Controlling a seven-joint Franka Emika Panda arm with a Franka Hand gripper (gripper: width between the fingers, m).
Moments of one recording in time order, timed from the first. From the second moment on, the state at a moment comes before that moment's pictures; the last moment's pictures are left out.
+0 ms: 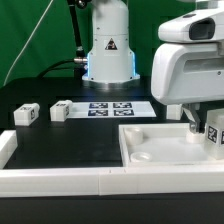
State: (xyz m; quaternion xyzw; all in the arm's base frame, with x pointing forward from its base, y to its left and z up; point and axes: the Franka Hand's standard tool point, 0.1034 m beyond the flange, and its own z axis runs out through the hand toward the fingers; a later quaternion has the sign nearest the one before) arm 0.626 0.117 0.071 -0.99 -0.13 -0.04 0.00
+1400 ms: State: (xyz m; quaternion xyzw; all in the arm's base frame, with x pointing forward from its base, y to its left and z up) arm 0.623 0.118 0.067 -0.89 0.44 -0.06 0.04
